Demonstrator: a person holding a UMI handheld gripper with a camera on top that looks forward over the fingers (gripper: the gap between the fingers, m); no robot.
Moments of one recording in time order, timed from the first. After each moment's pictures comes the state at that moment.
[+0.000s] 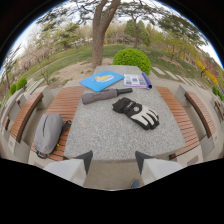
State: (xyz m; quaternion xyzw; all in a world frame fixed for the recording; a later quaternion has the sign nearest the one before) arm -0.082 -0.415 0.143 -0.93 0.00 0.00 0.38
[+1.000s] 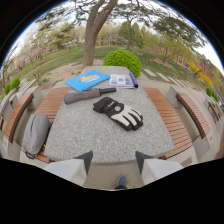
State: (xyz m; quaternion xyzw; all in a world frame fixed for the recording) arm -0.005 -0.404 0.123 -0.92 0.02 -0.04 0.39
